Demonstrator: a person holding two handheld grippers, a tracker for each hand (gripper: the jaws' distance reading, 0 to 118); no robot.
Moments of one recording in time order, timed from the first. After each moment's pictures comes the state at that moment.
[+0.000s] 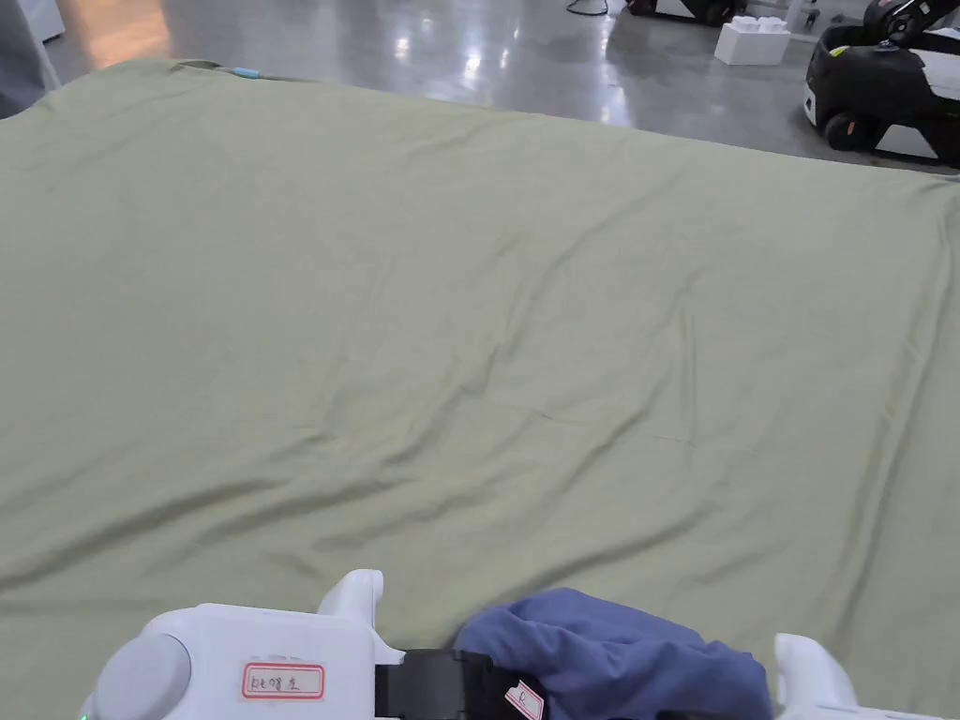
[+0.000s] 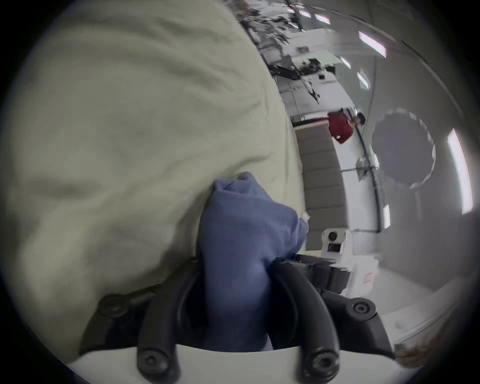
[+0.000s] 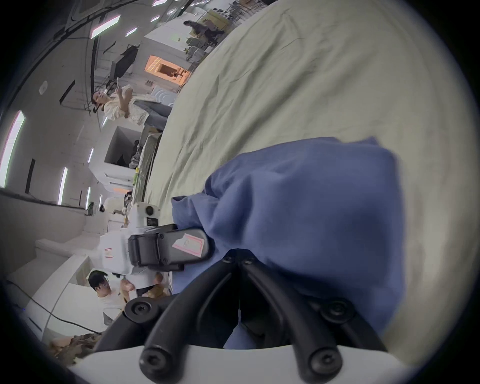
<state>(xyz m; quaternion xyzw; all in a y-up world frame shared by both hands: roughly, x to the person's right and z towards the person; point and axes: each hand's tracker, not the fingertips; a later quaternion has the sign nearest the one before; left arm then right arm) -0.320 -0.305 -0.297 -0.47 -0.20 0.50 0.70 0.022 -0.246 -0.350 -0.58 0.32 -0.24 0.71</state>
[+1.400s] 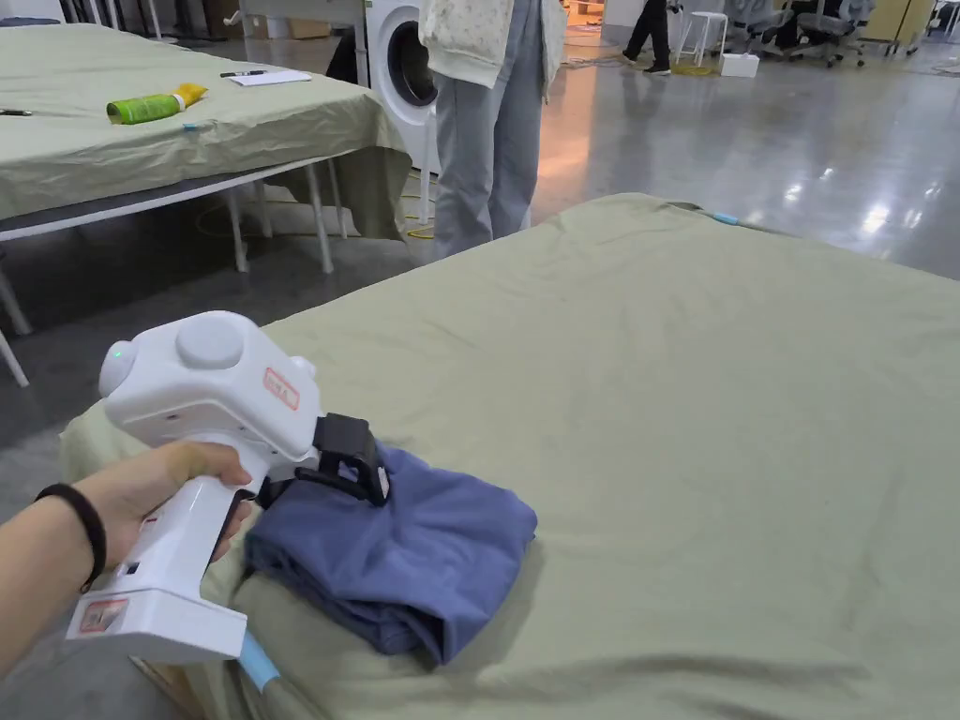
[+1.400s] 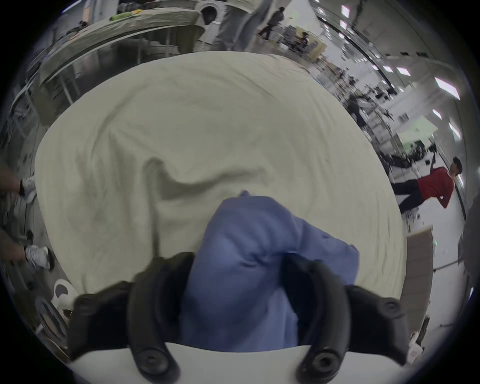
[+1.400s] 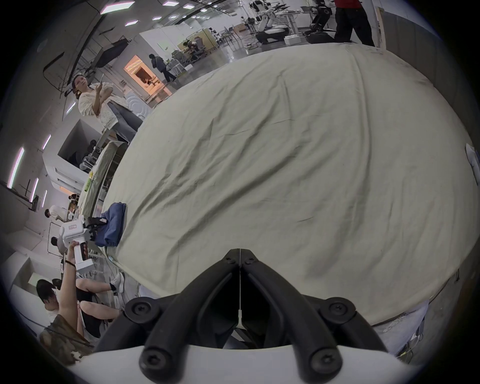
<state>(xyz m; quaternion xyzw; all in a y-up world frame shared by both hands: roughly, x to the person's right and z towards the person) -0.759 -0.215 -0.210 -0.44 0.25 0.36 0.78 -0.039 -0.142 -0.330 -0.53 0.20 -0.11 0.81</state>
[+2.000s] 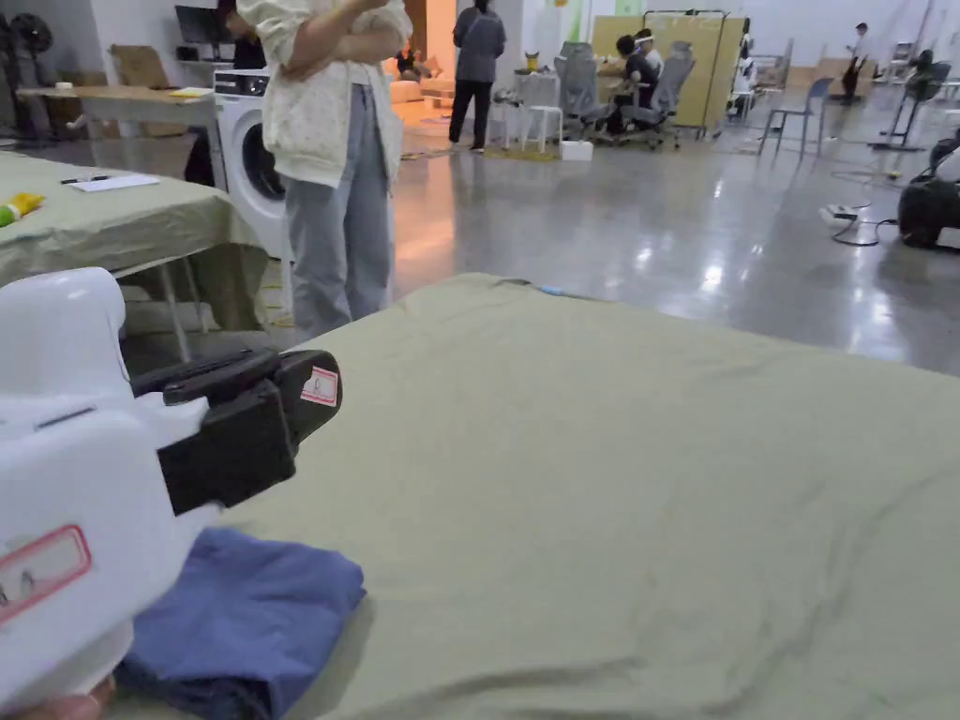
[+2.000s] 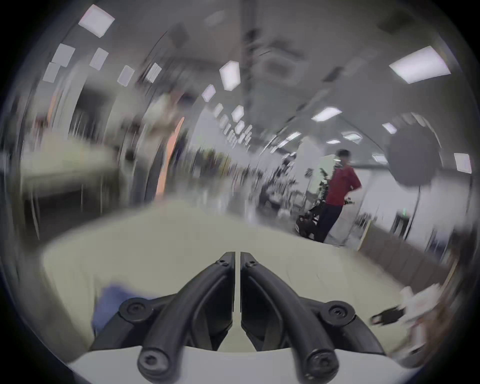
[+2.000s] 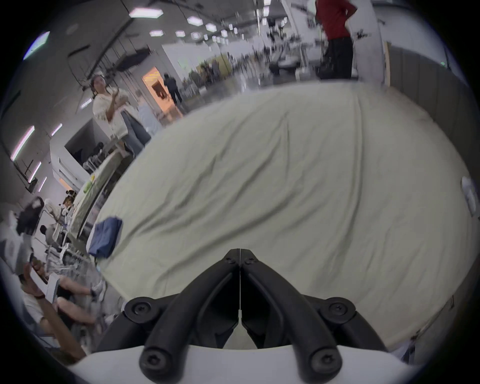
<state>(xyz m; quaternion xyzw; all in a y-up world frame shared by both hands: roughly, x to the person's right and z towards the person) -0.446 -0.029 -0.147 0.01 0.13 0.05 0.99 -0.001 -0.125 -0.337 -0.39 0.21 -0.08 0.89</state>
